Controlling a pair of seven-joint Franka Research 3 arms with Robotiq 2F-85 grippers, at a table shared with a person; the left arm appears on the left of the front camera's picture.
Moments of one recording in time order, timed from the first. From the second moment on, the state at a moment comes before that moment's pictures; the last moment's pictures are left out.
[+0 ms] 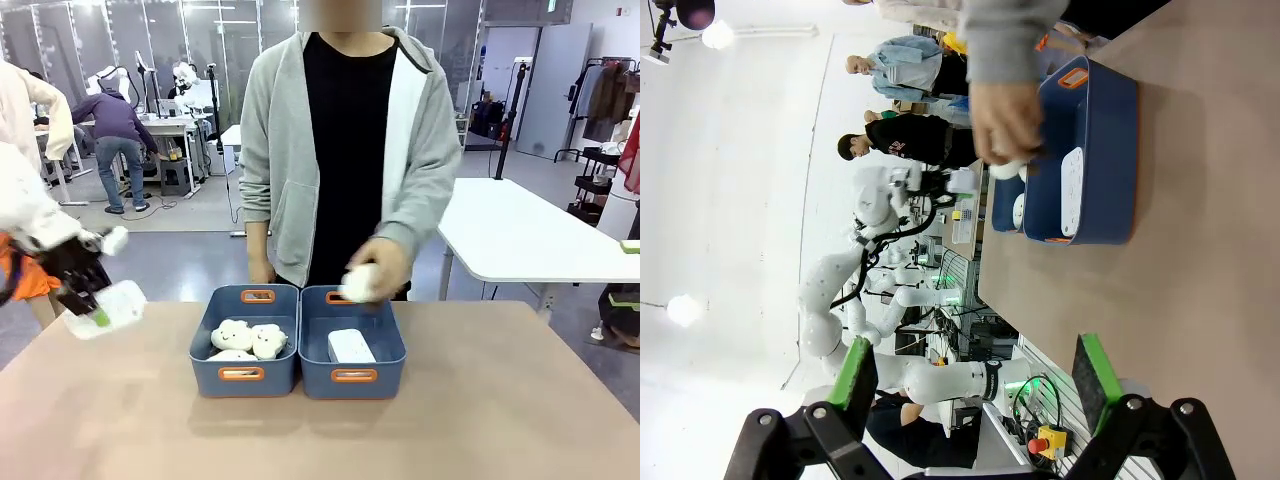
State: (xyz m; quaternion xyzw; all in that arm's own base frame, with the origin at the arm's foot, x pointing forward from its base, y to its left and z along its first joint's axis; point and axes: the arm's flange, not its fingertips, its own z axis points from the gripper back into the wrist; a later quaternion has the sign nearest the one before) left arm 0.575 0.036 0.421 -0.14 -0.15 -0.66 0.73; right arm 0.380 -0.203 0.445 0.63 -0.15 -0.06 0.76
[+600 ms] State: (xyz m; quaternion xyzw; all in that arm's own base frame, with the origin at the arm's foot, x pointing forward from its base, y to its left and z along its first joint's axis) left arm 0.436 0.188 0.475 -0.19 -0.31 -0.59 0.72; right arm 0.380 -0.203 0.445 0.63 -0.15 -0.06 0.76
